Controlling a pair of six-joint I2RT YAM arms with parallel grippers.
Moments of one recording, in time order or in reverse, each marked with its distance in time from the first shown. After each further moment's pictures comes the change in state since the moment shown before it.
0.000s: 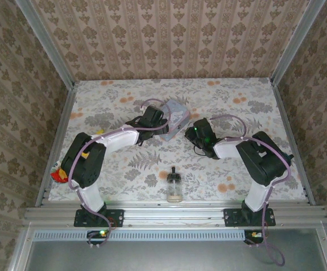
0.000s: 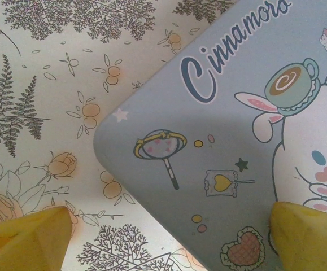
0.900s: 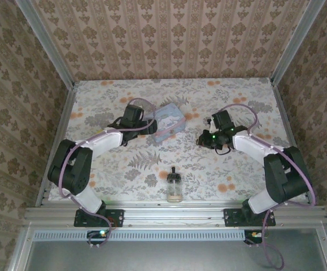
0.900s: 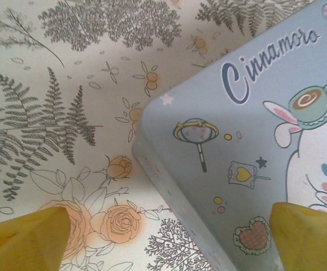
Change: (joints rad) left arm 0.170 -0.147 -0.150 0.087 0.221 0.177; right arm -0.201 -0.236 0.122 -0.748 -0.433 -0.572
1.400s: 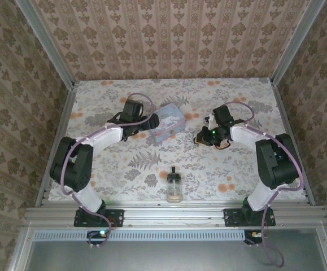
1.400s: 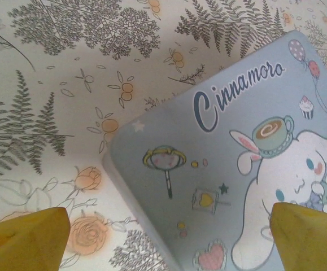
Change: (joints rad) left arm 0.022 0.064 0.095 -0.039 0.099 -0.104; right arm -0.050 0.150 0.089 -0.011 -0.152 -0.043
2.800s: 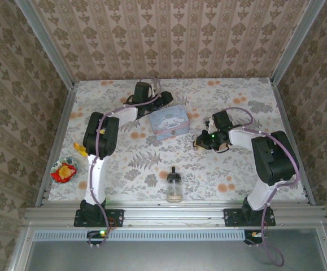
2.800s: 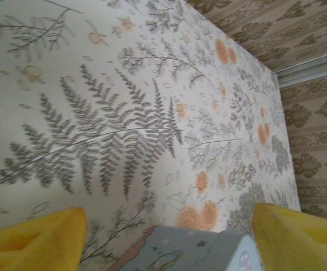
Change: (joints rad) left arm 0.059 0.573 0.555 0.270 0.420 -0.256; right arm 0.000 0.046 -0.079 0.135 -0.014 0.069
